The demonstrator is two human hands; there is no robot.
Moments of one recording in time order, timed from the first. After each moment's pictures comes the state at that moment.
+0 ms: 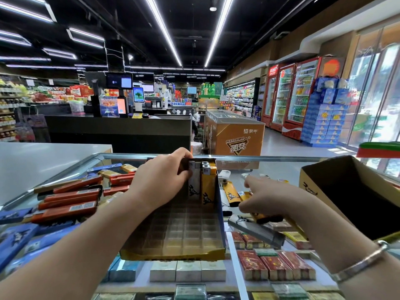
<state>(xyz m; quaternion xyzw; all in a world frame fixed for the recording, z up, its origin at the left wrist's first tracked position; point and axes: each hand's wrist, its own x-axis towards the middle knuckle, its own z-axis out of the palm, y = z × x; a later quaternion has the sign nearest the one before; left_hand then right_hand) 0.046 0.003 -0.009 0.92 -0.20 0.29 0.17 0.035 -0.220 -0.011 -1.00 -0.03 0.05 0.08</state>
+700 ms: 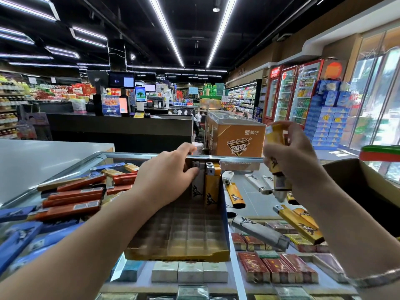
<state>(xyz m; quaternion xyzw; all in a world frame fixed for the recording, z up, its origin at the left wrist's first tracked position) 0.040 0.001 -0.003 0.91 -0.19 0.31 0.17 0.016 -0.222 0.027 -0.73 -0.11 -0.24 0.62</state>
